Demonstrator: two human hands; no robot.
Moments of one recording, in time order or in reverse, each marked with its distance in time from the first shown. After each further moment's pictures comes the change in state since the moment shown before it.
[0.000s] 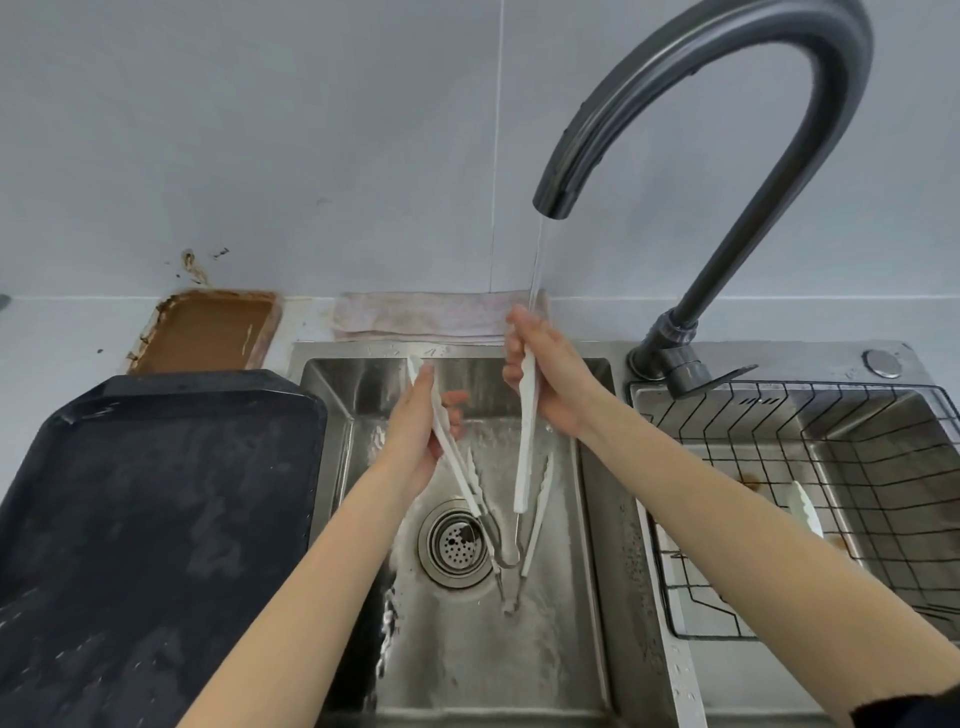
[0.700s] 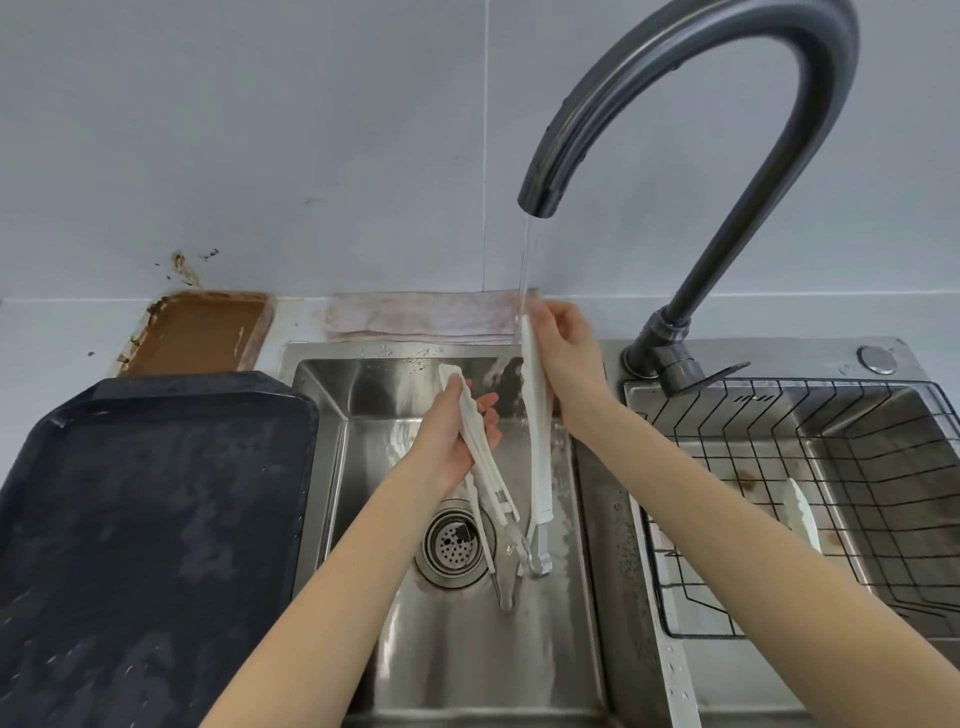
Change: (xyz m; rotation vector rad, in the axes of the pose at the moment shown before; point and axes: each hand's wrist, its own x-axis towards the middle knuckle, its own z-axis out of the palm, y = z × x) left_hand -0.002 -0.011 0.027 -0.177 -0.074 -0.237; right_hand -0.017 -0.012 0.004 -0.518 0.368 -0.208
